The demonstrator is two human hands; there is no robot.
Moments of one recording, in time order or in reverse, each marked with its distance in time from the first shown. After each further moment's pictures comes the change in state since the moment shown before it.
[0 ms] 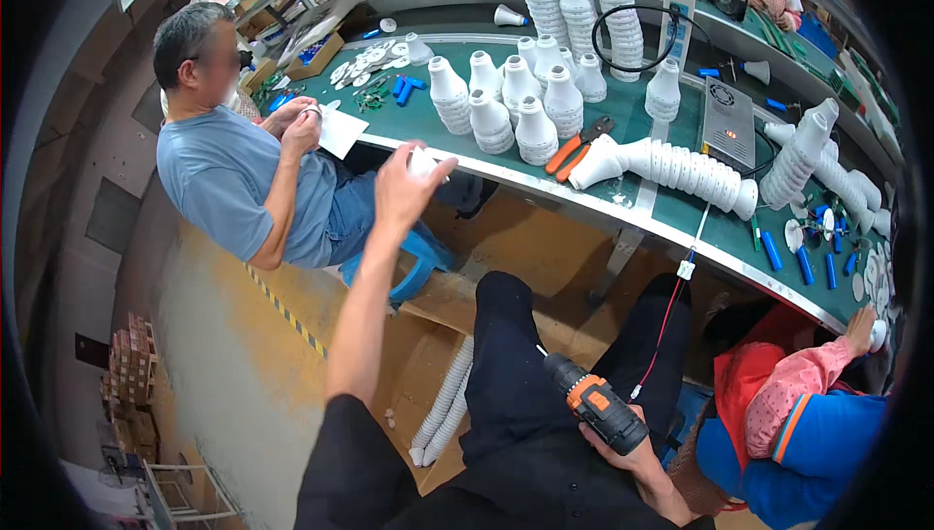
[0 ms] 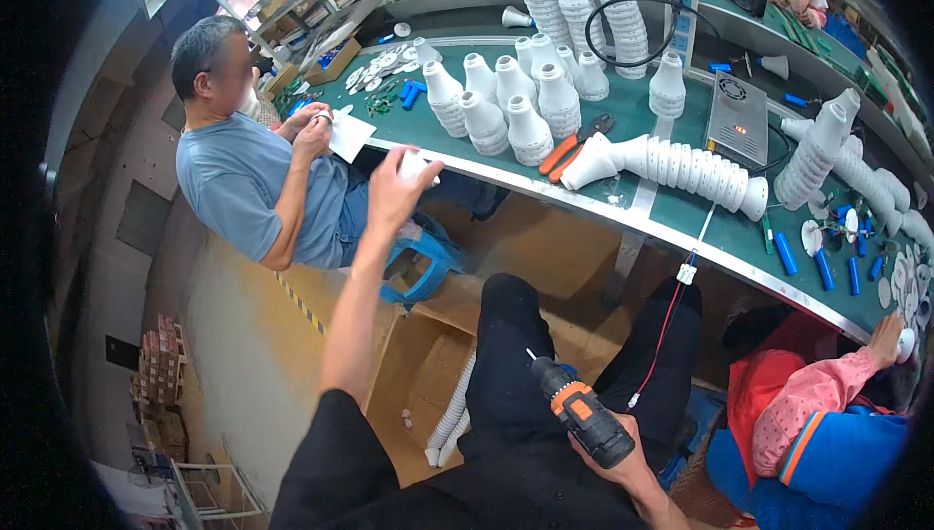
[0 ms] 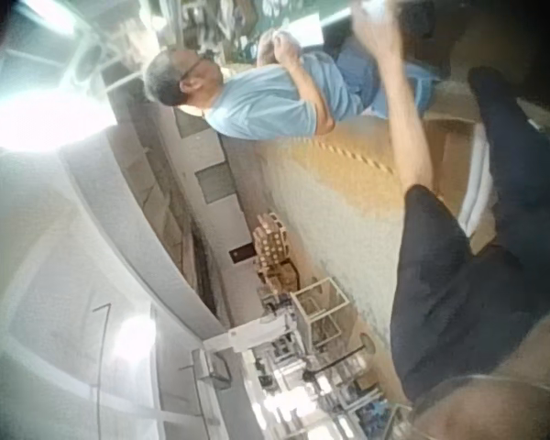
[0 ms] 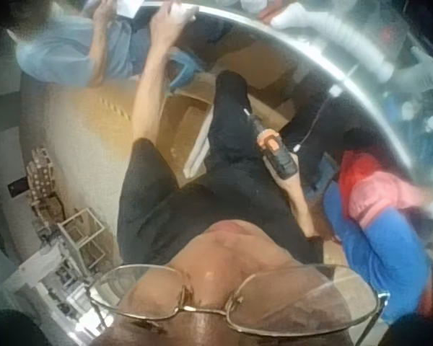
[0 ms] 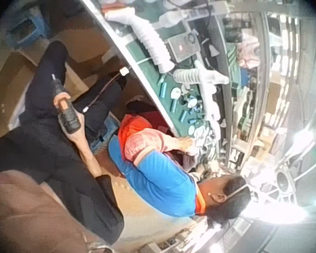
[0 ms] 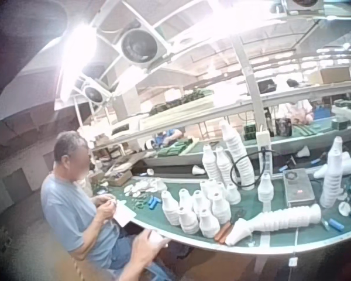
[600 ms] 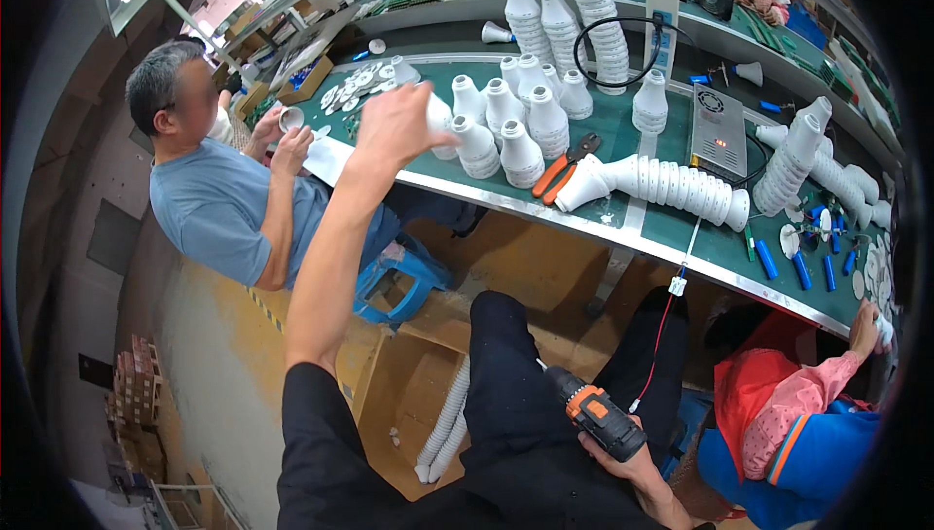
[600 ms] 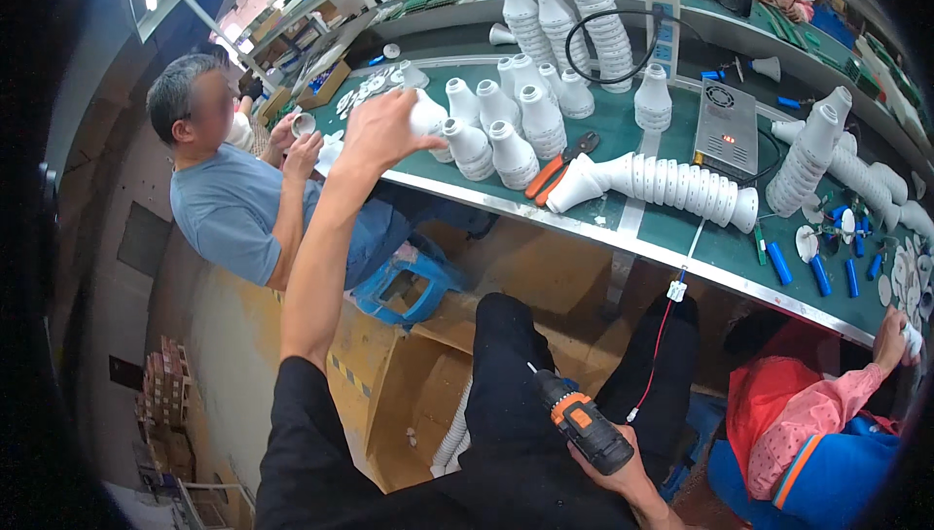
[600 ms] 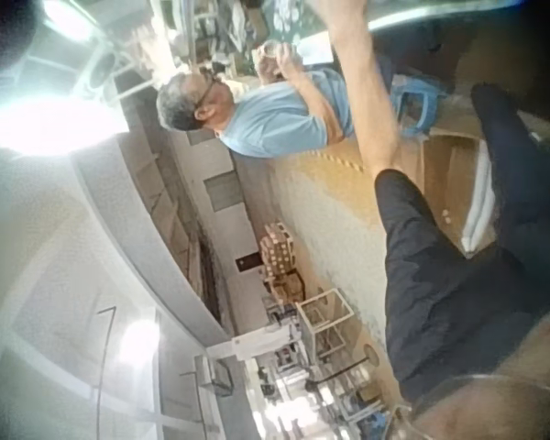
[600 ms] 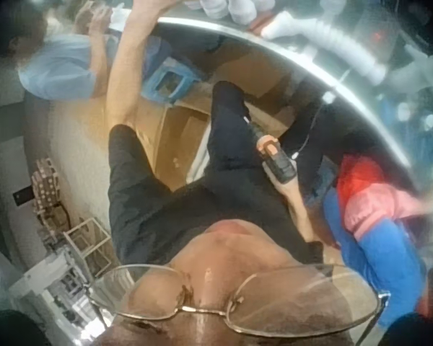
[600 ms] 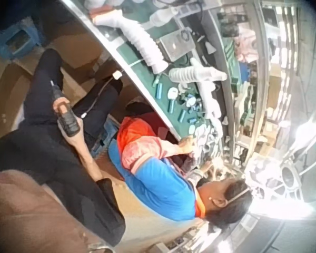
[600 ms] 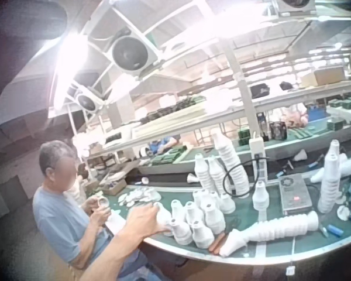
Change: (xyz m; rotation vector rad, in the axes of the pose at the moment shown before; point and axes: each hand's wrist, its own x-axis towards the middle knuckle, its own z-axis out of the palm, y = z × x) left_hand 0.108 0.083 -0.015 0.791 -0.156 0.488; right_hand 0.007 -0.001 -0.011 0.091 -0.018 0.191
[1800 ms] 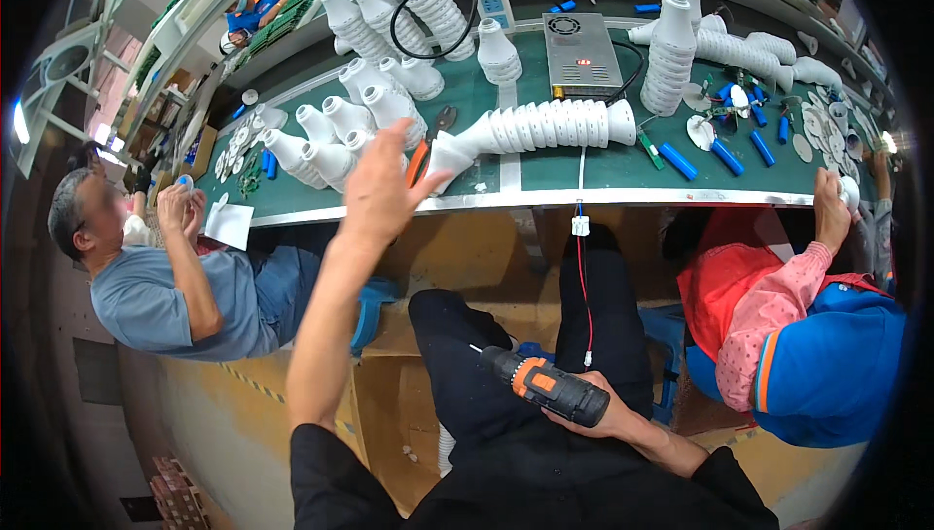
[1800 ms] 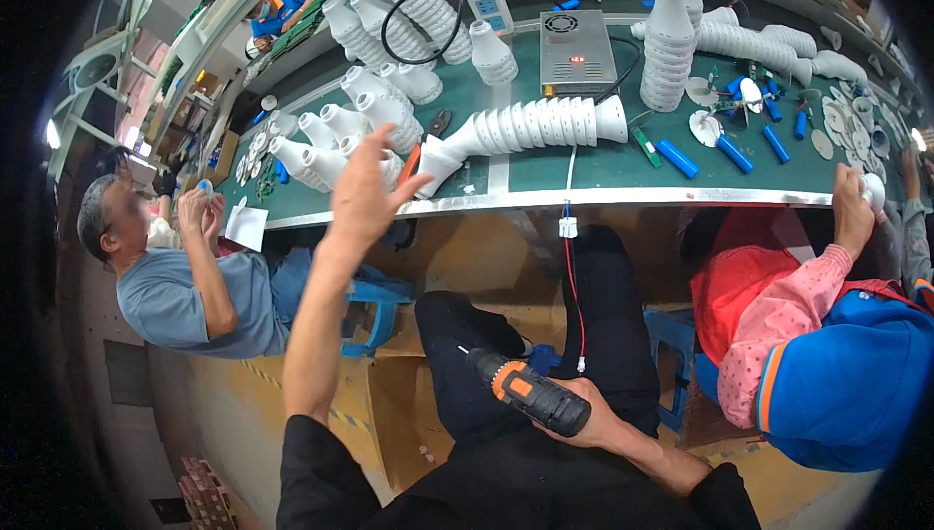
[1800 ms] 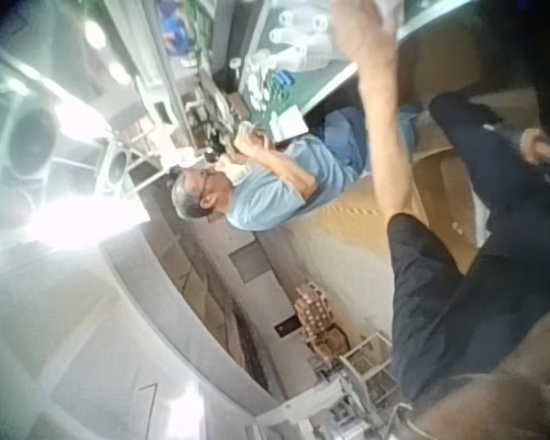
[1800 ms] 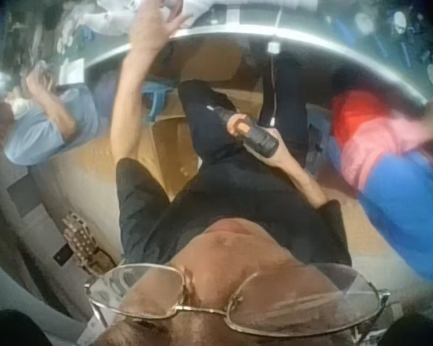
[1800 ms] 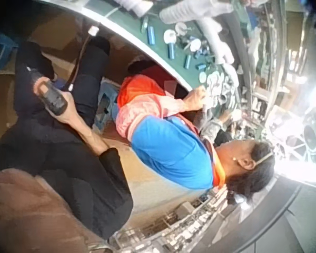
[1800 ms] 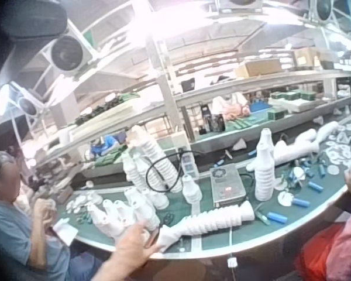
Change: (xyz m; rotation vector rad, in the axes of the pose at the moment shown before) left_hand -0.023 0.162 0.034 -0.559 0.182 0.281; right_hand -0.001 0.020 0.001 0.073 0.067 -0.171
